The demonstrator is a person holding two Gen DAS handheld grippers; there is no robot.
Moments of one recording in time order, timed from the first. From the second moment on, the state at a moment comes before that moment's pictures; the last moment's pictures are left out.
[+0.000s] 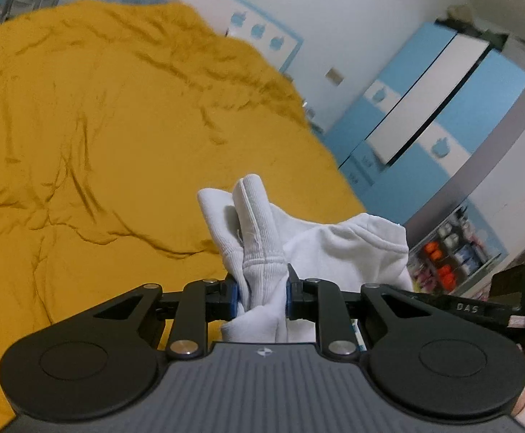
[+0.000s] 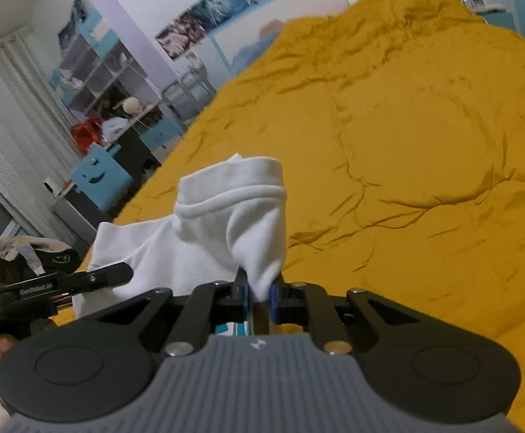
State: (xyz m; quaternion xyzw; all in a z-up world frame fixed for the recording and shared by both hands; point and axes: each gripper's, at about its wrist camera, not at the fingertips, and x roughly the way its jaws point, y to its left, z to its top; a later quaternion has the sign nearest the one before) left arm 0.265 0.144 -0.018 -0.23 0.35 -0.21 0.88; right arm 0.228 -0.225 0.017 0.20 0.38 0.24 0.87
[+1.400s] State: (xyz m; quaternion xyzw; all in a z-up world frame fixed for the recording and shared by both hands) left arm 0.247 0.164 -0.014 -0.11 0.44 -0.13 0.88; right arm 0.282 -0.242 -0.036 0.11 0.47 0.14 0.87
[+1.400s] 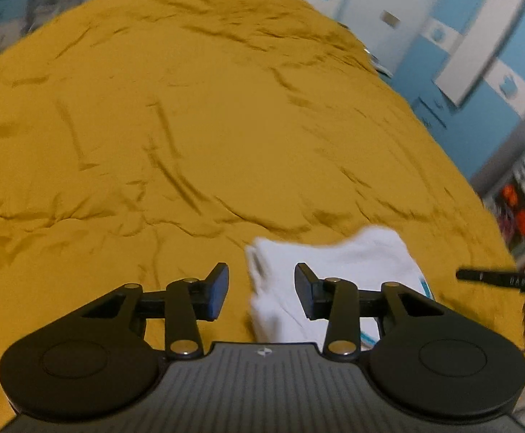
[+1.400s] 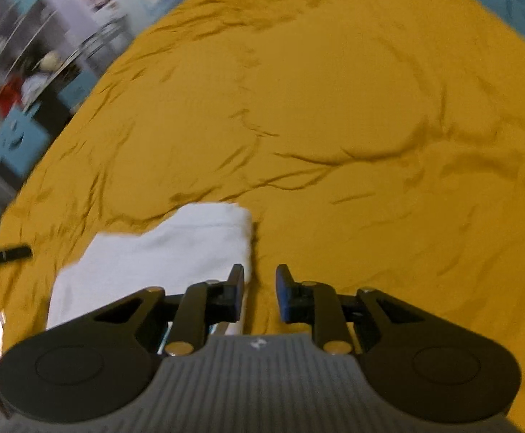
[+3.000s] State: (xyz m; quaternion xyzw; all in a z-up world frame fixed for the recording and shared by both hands) left arm 0.077 0.075 -0.024 0.01 0.40 -0.17 0.90; right arm 0.079 -0.184 -0.035 -0.01 0.46 0.18 0.87
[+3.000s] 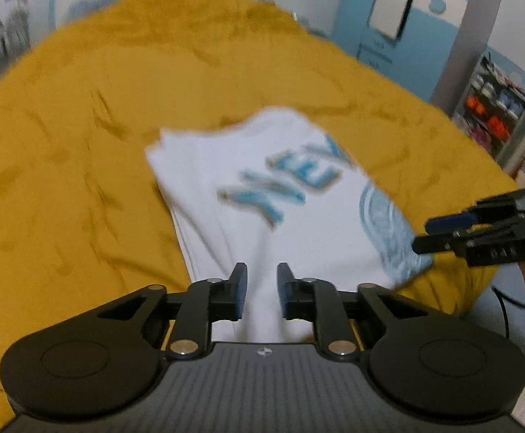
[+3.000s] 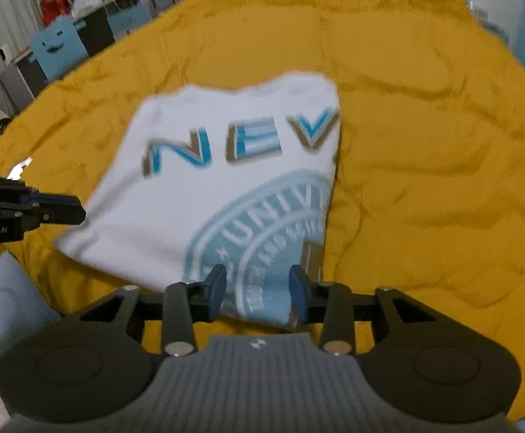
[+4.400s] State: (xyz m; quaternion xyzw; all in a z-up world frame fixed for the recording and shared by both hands) left arm -0.009 0.013 -0.011 0.03 0.40 0.00 0.92; right arm -0.021 -0.161 -0.004 -0.01 0.44 0.12 0.89
